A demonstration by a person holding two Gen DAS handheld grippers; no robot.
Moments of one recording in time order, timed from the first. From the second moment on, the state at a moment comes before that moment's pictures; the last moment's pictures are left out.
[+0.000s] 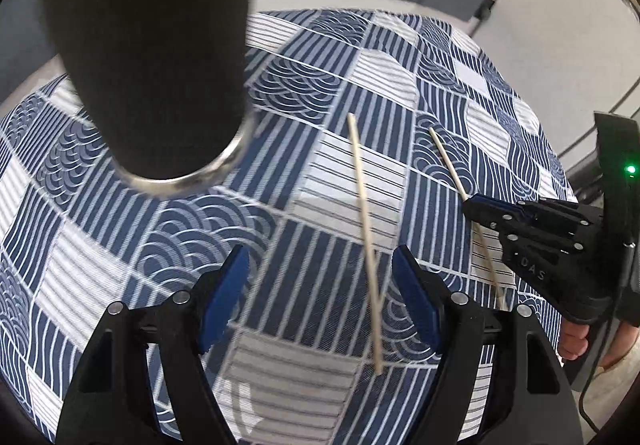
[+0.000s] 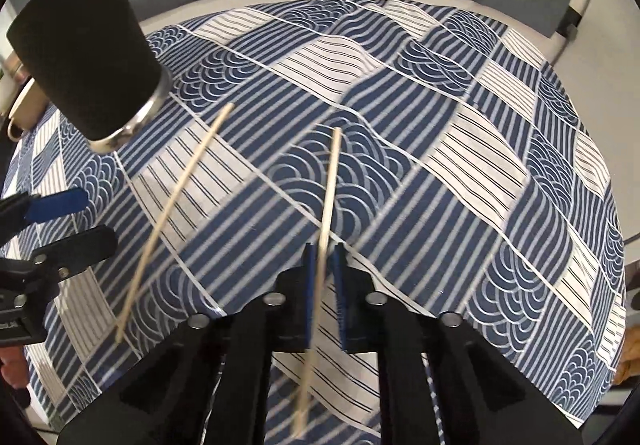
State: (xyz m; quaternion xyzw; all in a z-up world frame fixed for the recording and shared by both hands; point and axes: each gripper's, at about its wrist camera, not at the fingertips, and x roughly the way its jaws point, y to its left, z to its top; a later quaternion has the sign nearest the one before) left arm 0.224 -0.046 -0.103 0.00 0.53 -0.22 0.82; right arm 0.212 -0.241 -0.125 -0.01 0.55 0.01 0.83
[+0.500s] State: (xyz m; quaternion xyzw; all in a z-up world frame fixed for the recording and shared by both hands) left arm 0.239 -0.076 -0.109 0.06 0.57 -0.09 0.82; right arm 0.202 -0.270 -0.123 -0.01 0.55 0.04 0.83
